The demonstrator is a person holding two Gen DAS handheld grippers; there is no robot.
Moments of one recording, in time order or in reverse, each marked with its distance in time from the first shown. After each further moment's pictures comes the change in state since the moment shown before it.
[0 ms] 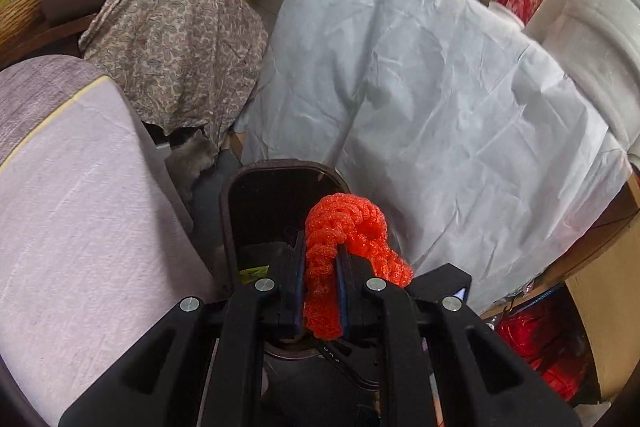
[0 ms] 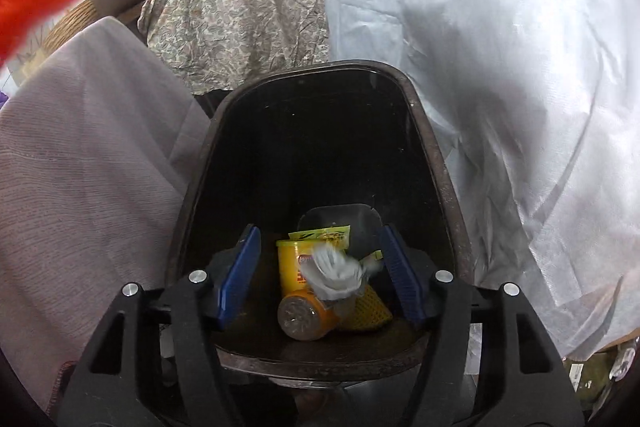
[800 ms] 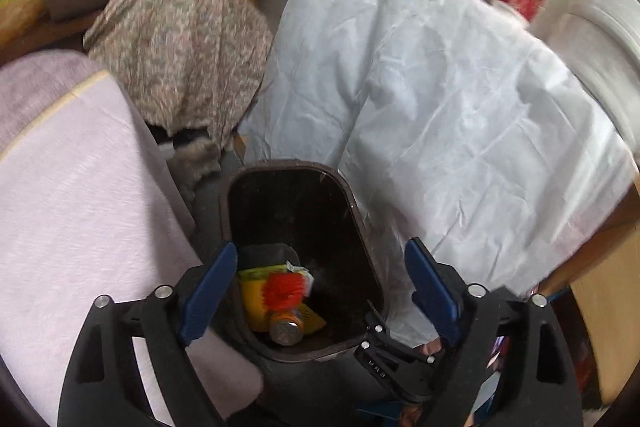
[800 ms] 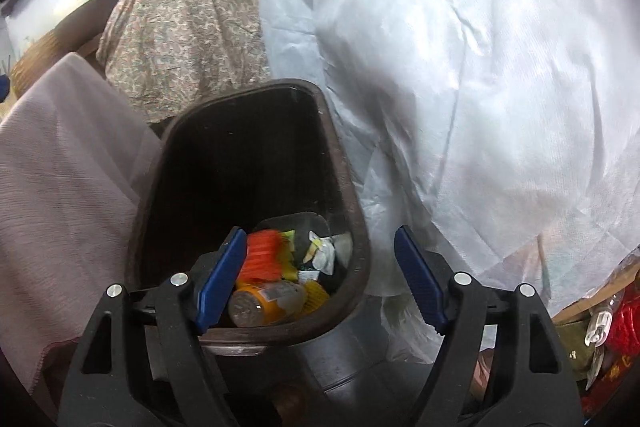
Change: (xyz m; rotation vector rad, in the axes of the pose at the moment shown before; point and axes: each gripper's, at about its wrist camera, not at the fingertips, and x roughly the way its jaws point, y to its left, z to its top) left arm -0.009 -0.005 -0.008 0.012 -0.039 0.029; right arm -0.037 -0.038 -0.011 0.070 -0.075 -0.111
